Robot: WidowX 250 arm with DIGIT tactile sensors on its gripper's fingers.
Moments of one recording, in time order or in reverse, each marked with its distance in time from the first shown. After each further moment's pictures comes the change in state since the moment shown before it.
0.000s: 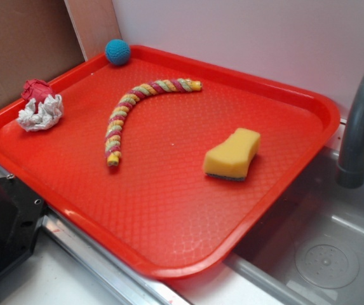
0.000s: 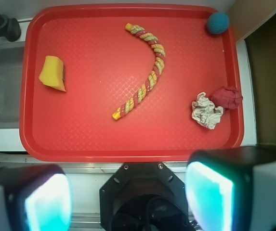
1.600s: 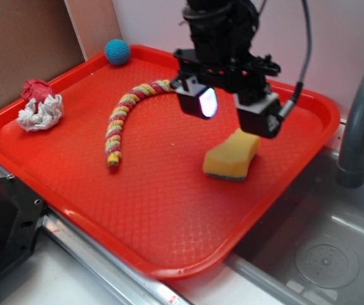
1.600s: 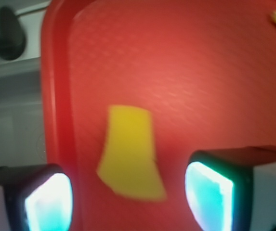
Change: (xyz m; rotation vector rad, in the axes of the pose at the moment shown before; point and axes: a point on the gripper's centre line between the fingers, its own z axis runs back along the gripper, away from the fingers) arm 0.109 -0.135 -0.193 -0.101 0.071 -0.007
